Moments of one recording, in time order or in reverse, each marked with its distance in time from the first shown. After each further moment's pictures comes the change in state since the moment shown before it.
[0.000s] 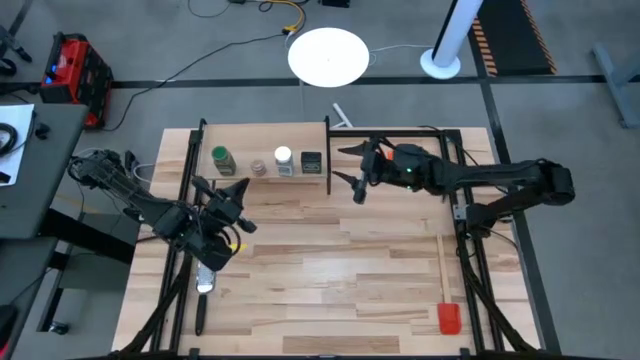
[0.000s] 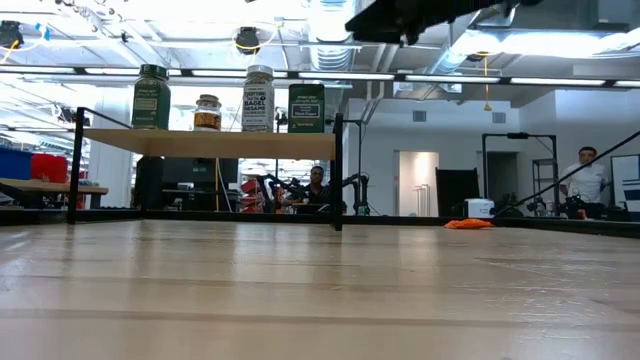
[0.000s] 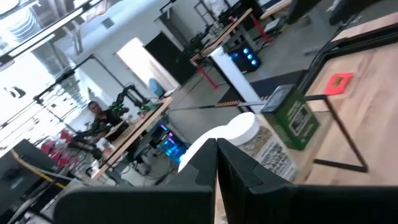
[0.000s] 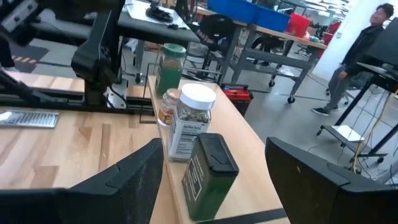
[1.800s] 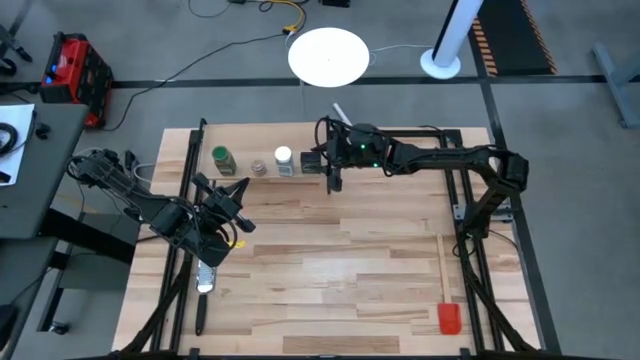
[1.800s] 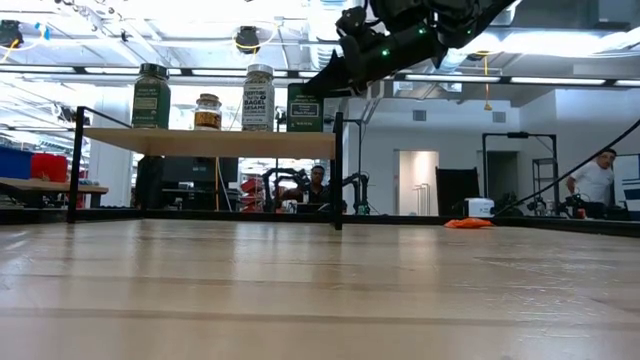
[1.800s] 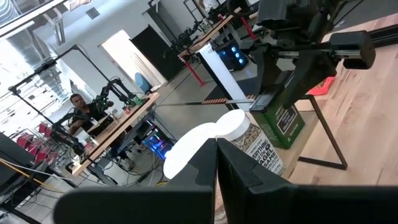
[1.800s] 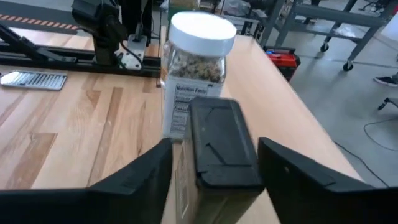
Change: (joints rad) left arm 0.004 -0.030 0.000 -0.002 0.062 -0.025; right arm -0.179 0.362 0.230 -0.060 -0.321 -0.003
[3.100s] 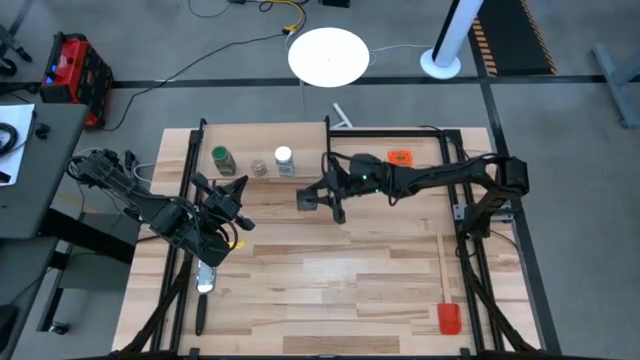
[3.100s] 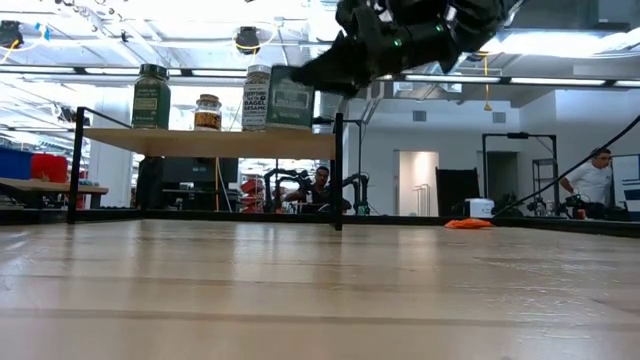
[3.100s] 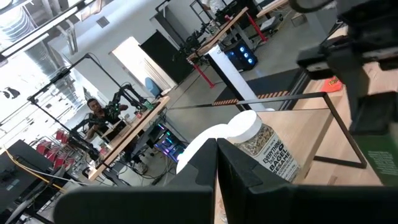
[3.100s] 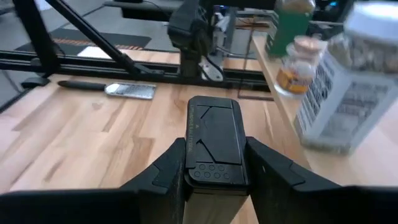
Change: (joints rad) left arm 0.001 0.000 -0.001 -0.004 -0.037 0.051; right arm 0.166 -0.005 -0.156 0.203 -0.067 0.124
